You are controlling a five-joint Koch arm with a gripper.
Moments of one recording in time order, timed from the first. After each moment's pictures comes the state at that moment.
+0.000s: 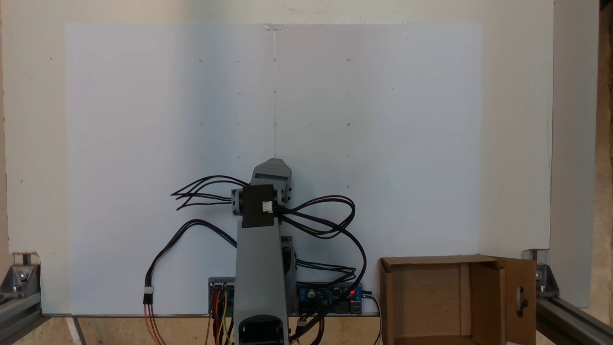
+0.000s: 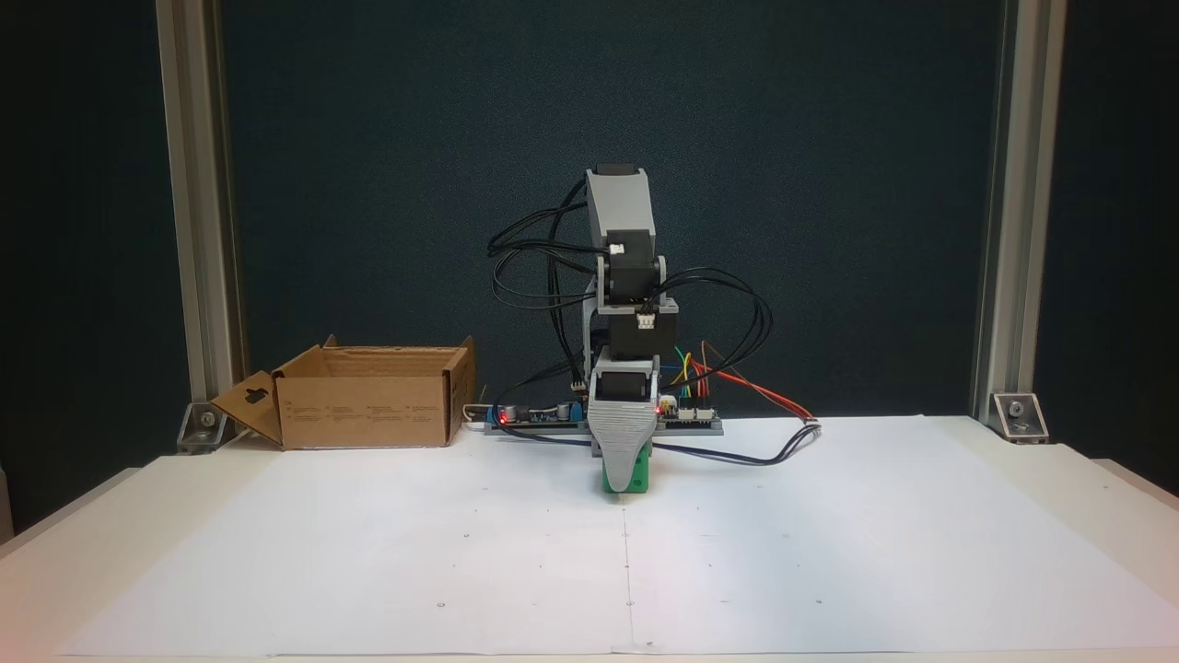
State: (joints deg) arm -4.6 109.0 138.4 38.4 9.2
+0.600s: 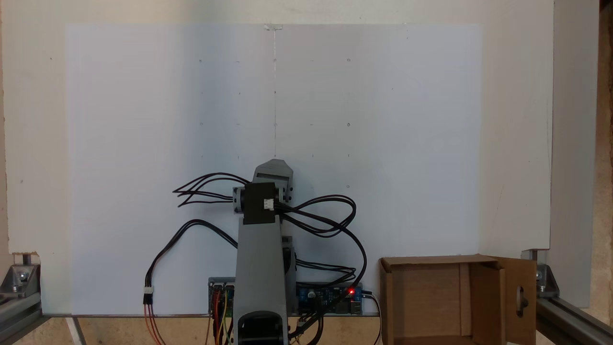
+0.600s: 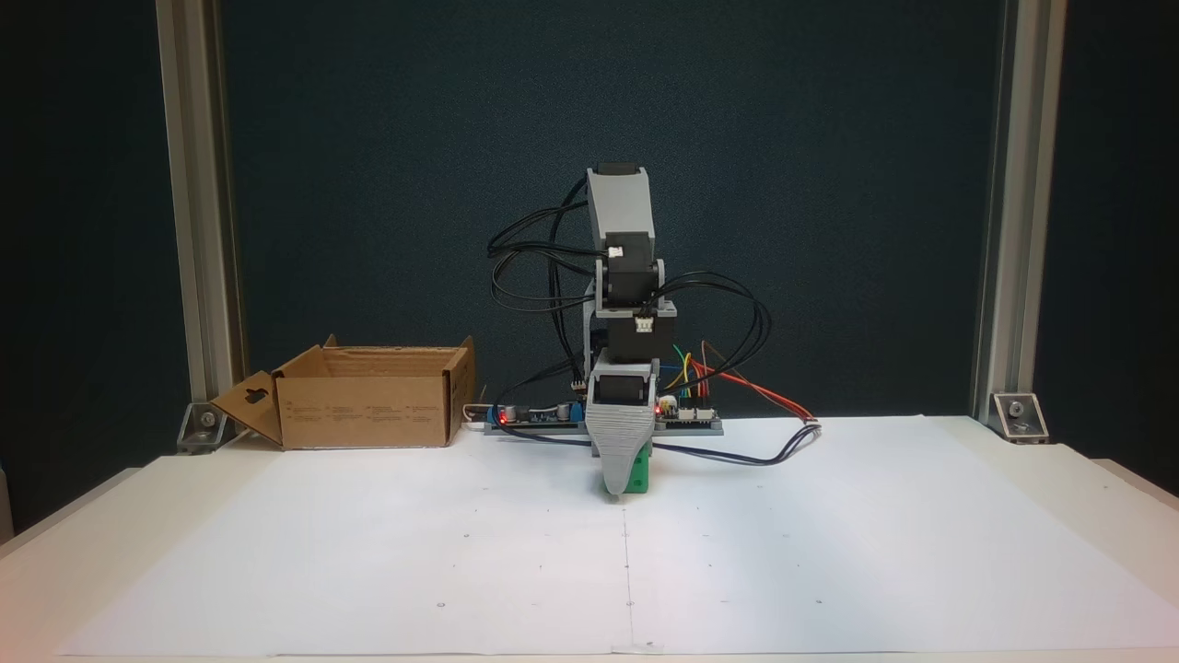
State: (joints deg) arm -3.4 107.5 138.4 38.3 9.2
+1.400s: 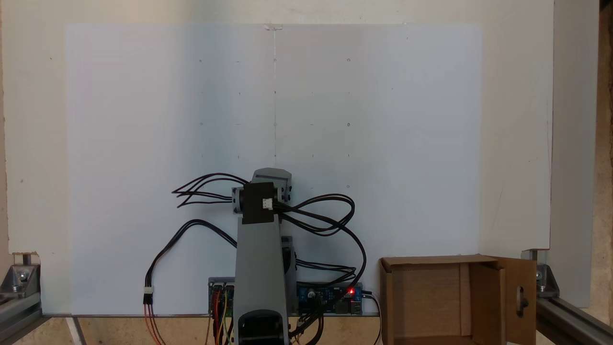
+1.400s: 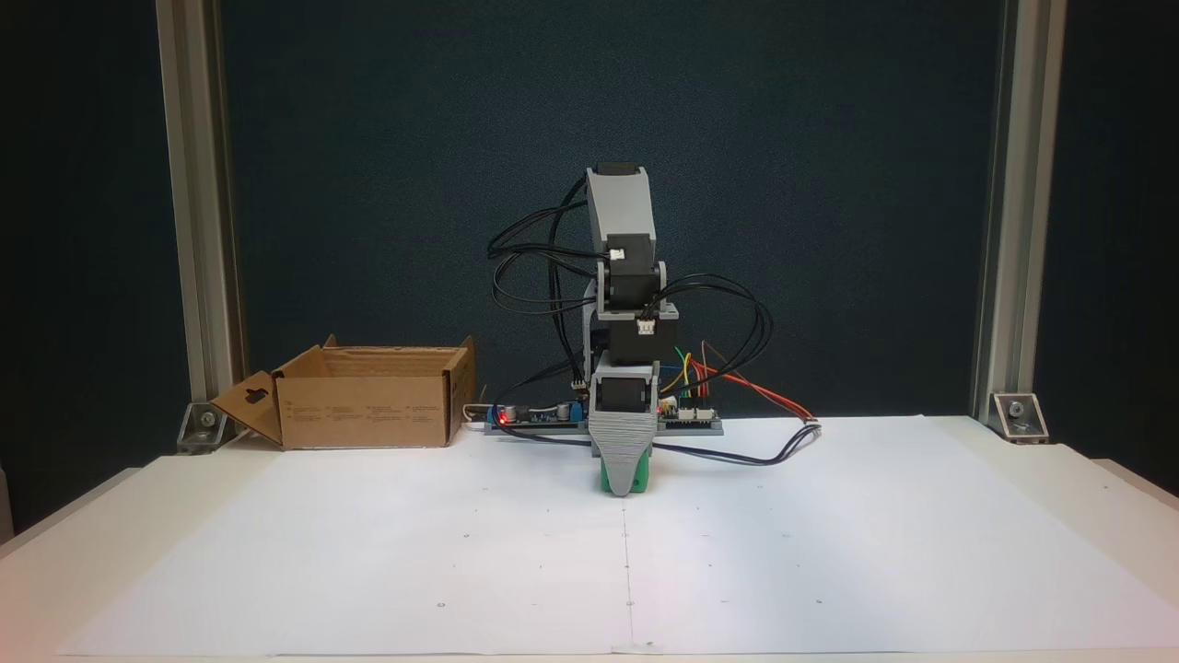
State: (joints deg) arm -4.6 107.0 139.1 37.9 9.2
